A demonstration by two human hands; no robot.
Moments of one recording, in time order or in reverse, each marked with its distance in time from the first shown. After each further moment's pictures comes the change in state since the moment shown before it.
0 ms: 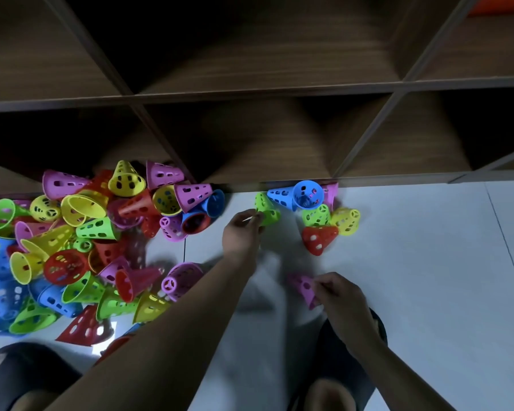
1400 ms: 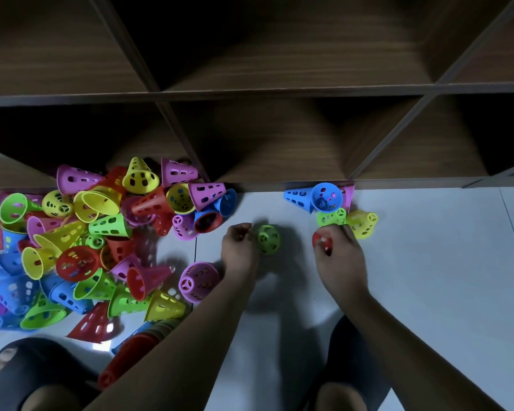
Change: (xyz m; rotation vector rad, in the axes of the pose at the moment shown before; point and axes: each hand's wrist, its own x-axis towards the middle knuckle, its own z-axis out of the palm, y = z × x) left_hand 0.001 -0.020 -0.035 0.126 0.161 0.092; right_hand 0.064 -0.048 0.028 -0.406 0.377 -0.500
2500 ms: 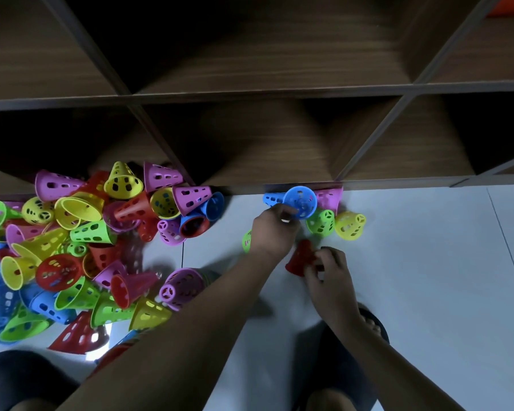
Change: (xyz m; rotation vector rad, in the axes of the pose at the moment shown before) left_hand -0.028 0.048 0.066 0.502 -0.368 0.324; right_hand -0.033 0.032 0.011 0.140 -0.175 0.209
